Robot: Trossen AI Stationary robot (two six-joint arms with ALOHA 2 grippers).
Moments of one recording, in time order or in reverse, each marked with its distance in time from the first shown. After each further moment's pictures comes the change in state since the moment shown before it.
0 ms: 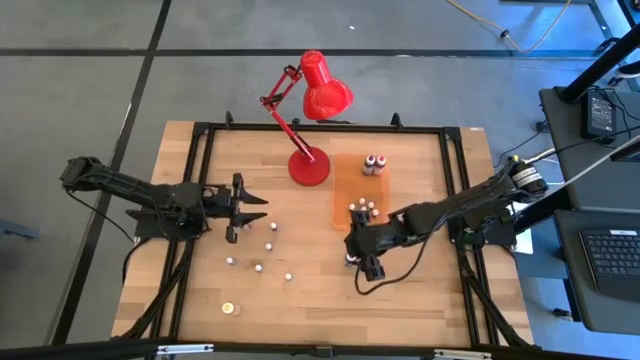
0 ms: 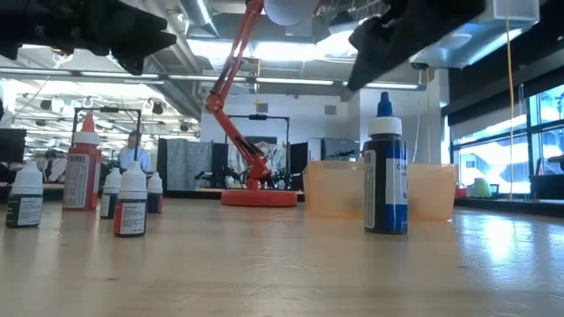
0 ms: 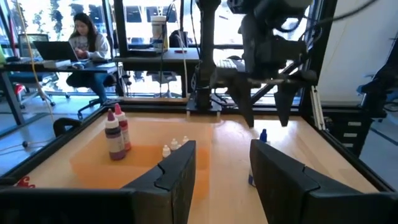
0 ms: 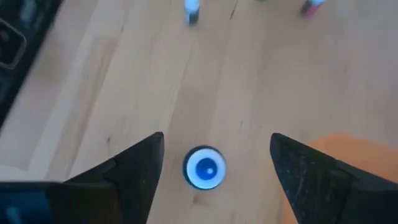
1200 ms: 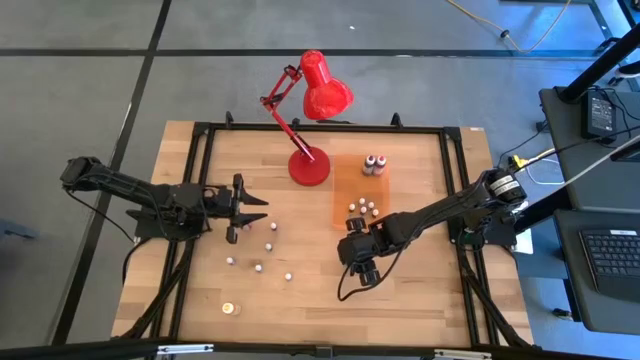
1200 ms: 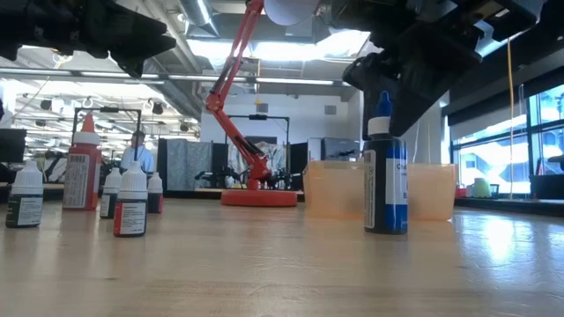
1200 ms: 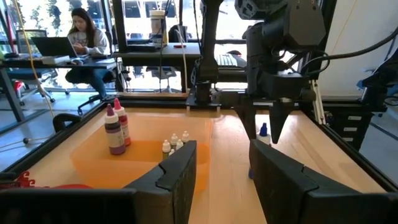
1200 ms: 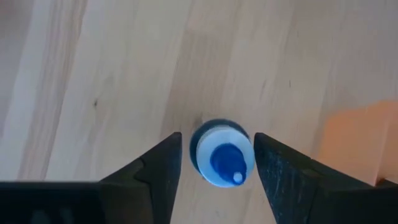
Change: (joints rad) left arm 0.000 0.001 0.000 -0.022 0.002 0.000; right arm 0.000 0.178 0.102 -0.158 -0.045 0.025
